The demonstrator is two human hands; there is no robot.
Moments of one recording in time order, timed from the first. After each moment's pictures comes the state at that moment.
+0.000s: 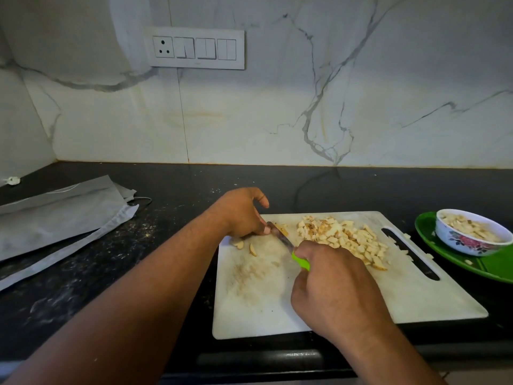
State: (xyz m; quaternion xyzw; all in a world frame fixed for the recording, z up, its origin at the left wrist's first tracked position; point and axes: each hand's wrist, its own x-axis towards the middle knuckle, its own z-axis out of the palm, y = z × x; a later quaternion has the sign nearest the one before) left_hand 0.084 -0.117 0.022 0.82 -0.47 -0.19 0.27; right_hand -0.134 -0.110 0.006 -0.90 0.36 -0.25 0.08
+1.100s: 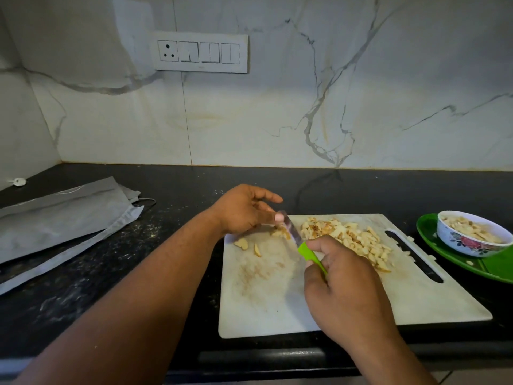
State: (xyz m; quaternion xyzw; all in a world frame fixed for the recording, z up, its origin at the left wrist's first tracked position) left_hand 0.094 -0.108 0.020 0.70 -0.53 -0.25 0.40; right_hand -0.143 -0.103 0.003 -0.85 0.37 -0.32 0.20
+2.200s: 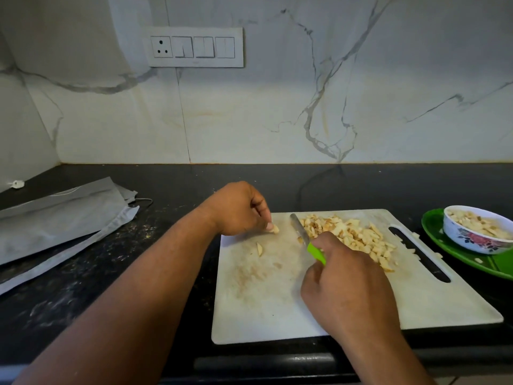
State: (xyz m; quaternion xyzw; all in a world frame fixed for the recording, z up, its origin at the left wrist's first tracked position) left_hand 0.092 -0.108 0.029 0.77 -0.57 -0.14 0.27; right_hand -0.137 -0.116 0.001 -0.86 0.43 -0.28 0.07
